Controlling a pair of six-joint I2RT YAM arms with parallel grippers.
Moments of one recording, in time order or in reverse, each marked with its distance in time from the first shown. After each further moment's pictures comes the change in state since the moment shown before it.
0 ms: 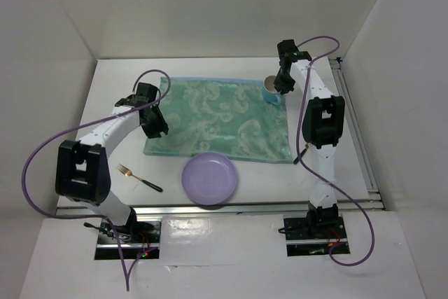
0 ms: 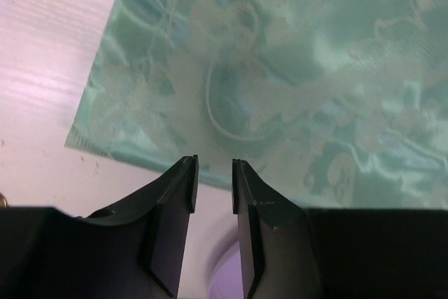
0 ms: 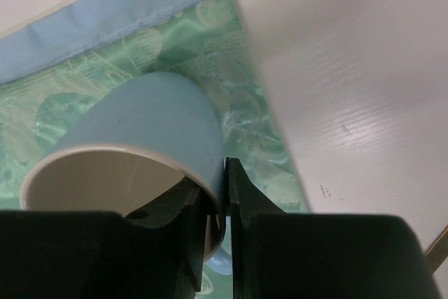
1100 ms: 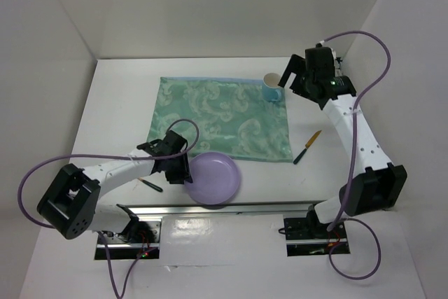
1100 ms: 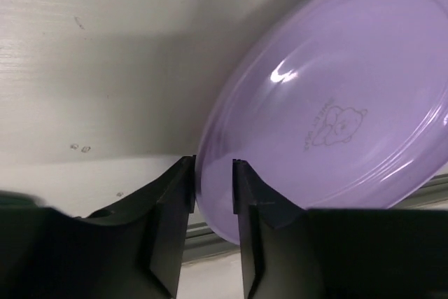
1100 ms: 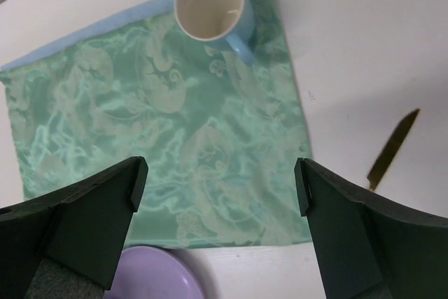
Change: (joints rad) left arm -0.418 -0.299 -0.499 0.161 0.165 -0.167; right arm 0.049 -0.862 -0.634 0.210 -0.048 -0.034
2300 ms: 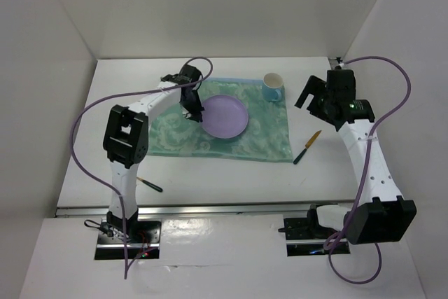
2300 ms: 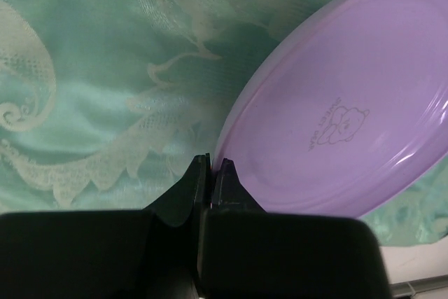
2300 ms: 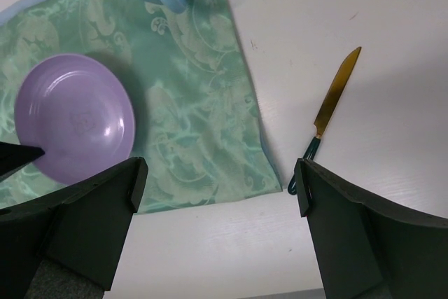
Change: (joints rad) left arm 0.201 0.752 1.067 -0.289 -0.060 0.132; right arm -0.154 -0.242 -0.265 -0.055 -0.087 -0.046
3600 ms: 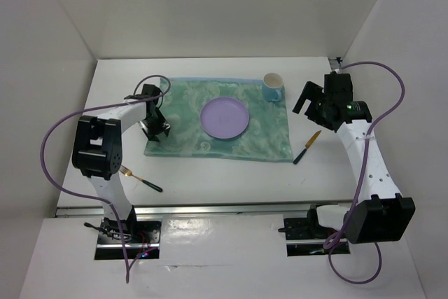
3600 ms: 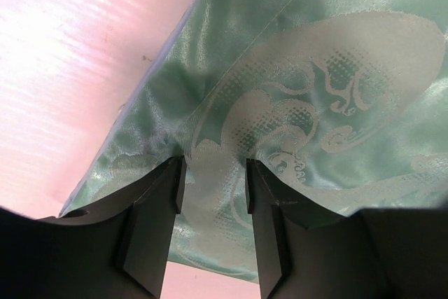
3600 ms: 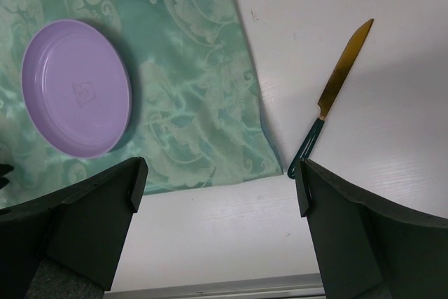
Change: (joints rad) left arm 0.265 -0.212 -0.488 0.149 -0.124 -0.049; right arm -0.002 -0.001 -0.044 -0.022 -0.046 -0.010
